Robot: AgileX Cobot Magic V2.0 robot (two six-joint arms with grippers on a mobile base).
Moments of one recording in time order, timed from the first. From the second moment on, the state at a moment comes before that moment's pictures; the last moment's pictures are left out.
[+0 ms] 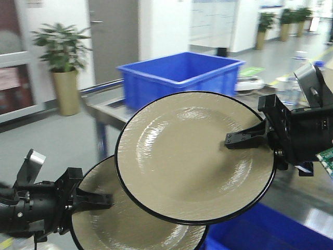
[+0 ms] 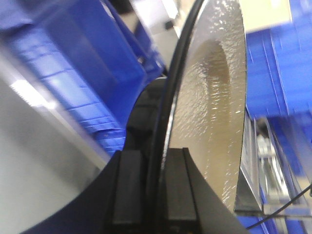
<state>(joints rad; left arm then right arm) -0.08 1.44 -0.92 -1.43 0.87 0.63 0.03 1.38 -1.31 1.06 1.03 -0.27</state>
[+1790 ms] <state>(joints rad) -0.08 1.44 -0.92 -1.43 0.87 0.63 0.03 1.38 -1.31 1.06 1.03 -0.27</state>
